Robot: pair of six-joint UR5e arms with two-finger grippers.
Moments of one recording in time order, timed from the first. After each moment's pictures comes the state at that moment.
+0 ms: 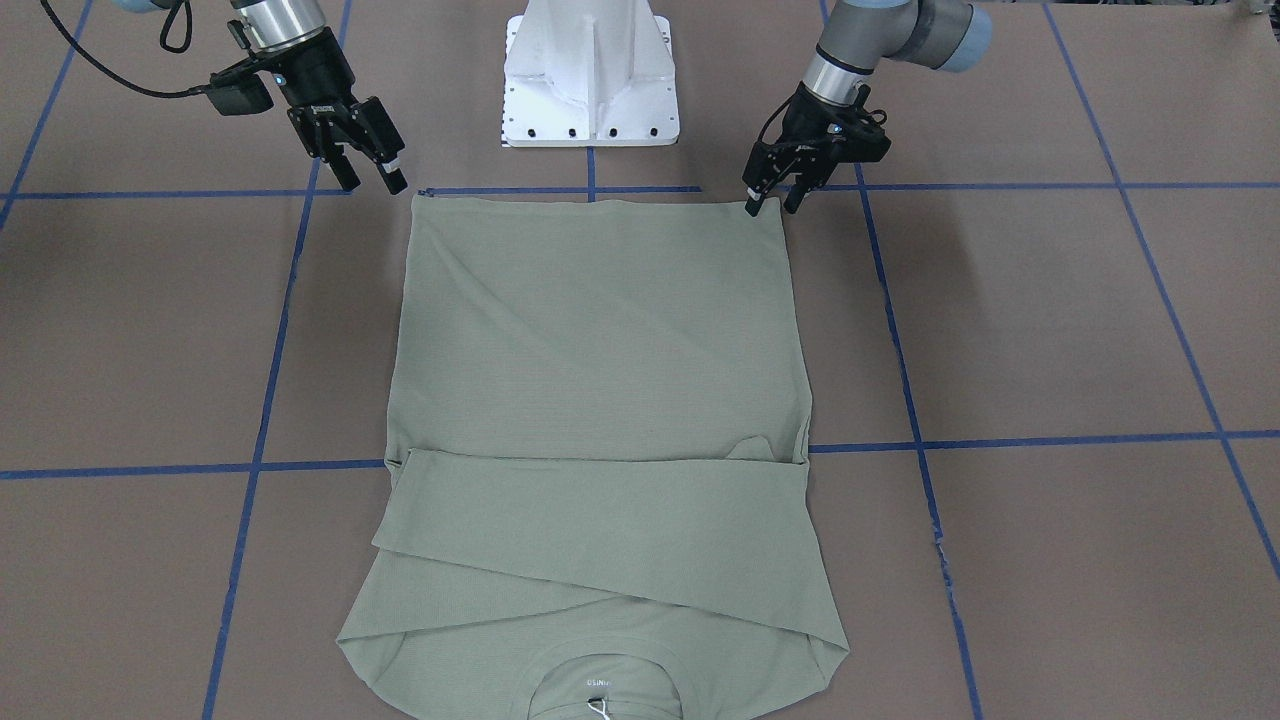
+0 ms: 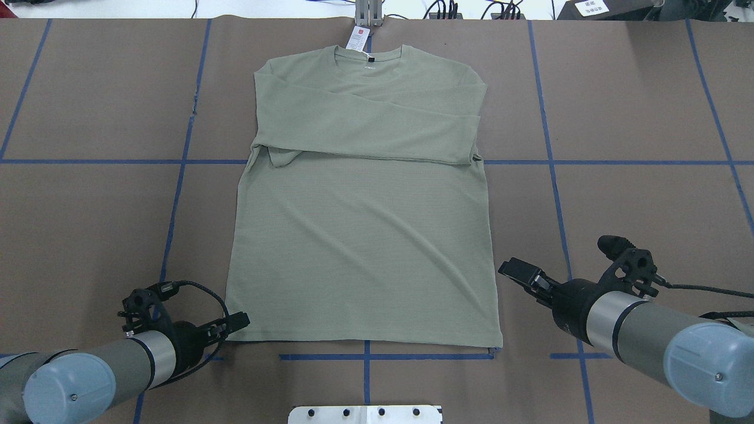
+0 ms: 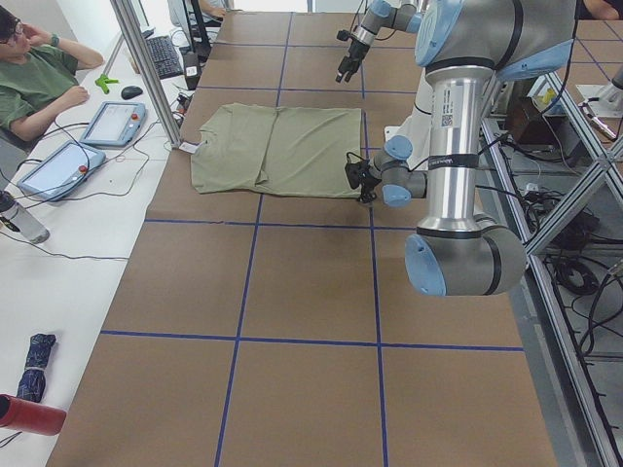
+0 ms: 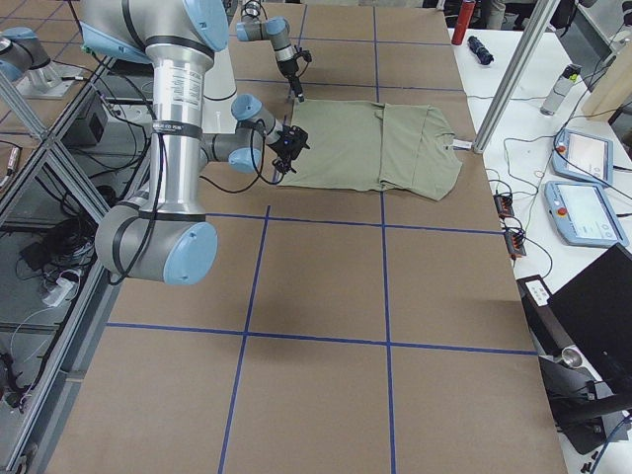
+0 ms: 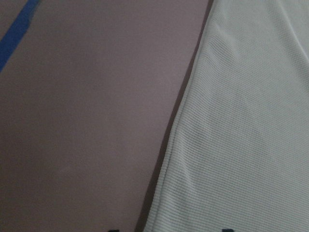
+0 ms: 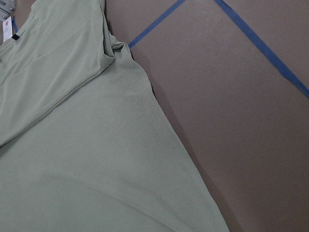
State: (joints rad) left arm -0.12 -1.56 -1.96 -2.29 -1.34 -1.83; right arm 0.21 -1.70 2.23 -1.00 1.29 1.98
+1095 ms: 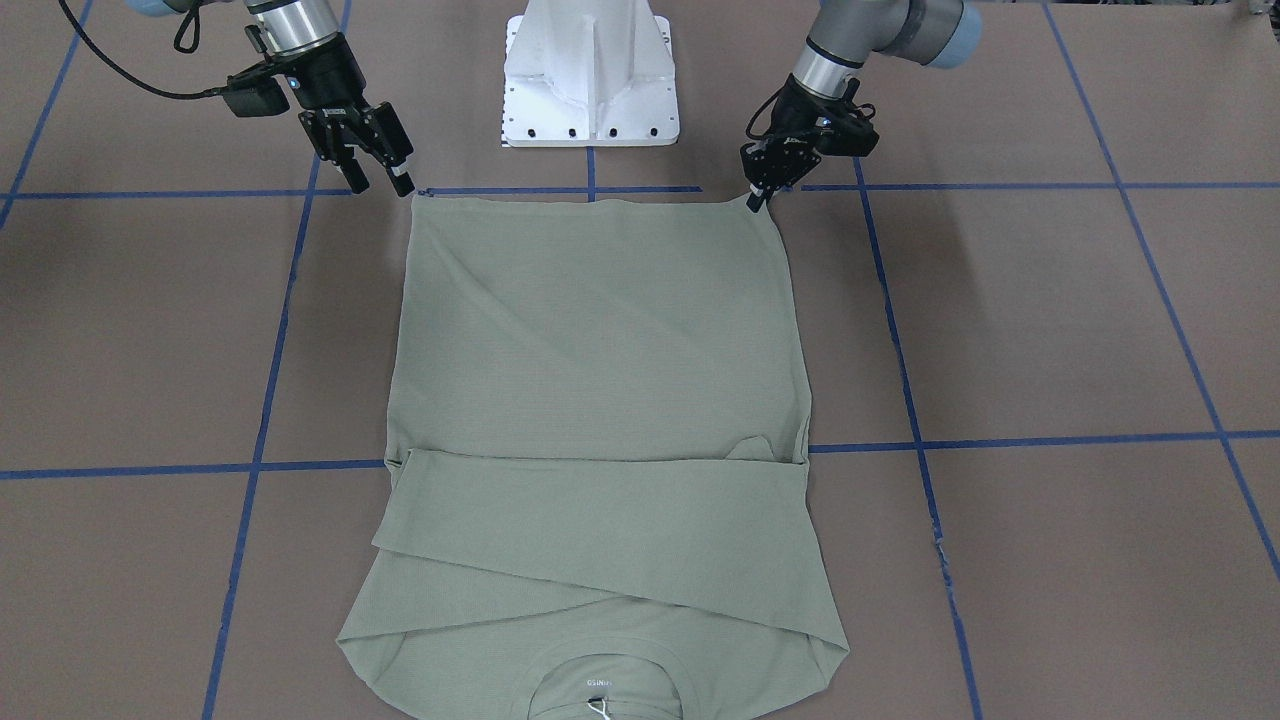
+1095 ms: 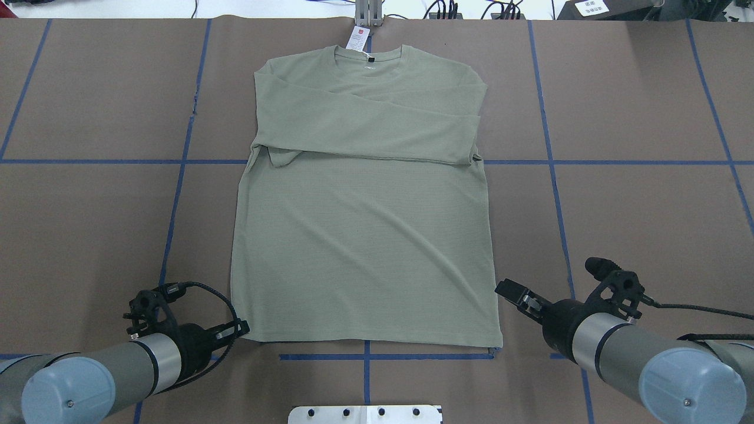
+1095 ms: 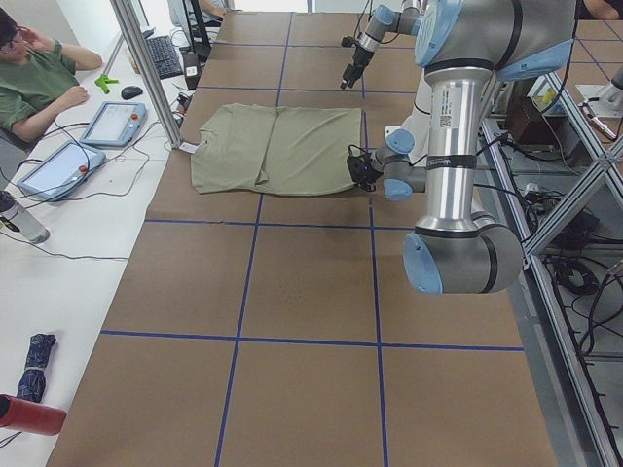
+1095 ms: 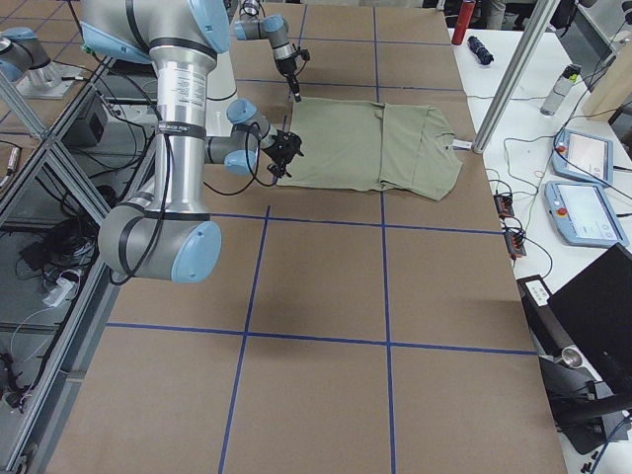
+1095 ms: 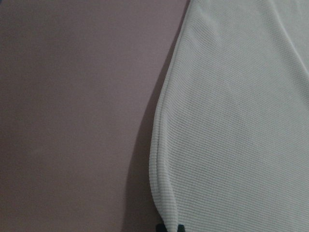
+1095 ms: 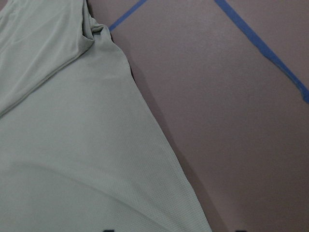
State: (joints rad) left arm -0.11 -1.57 -2.01 -2.29 -1.34 -1.83; right arm 0.12 -1.69 2.20 -1.05 1.23 2.02
